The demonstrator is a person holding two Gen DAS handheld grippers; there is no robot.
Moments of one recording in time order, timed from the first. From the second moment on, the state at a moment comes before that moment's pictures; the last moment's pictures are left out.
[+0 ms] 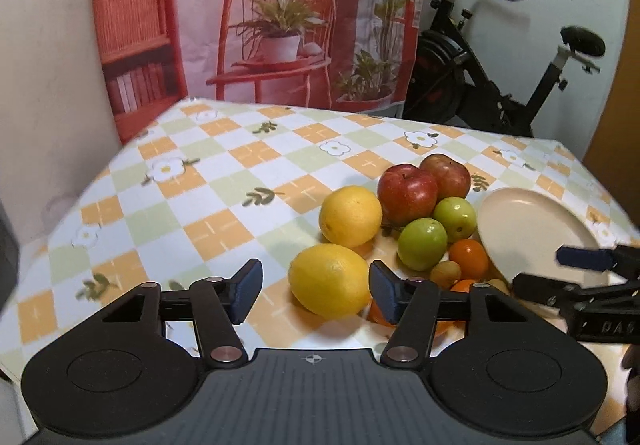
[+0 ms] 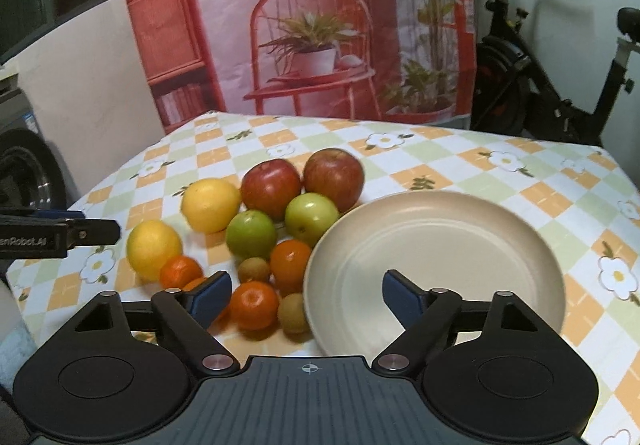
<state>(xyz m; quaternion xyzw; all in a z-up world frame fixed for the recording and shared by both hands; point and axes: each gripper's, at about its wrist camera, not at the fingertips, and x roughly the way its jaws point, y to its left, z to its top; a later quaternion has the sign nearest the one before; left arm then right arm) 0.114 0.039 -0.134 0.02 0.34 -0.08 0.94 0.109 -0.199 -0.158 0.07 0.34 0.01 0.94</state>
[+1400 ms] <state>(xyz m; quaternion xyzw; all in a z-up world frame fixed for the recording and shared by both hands) 0.104 0.021 -0.162 0.01 0.37 -0.17 0.92 0.105 -0.182 -0.173 0.07 0.38 0.07 0.92</state>
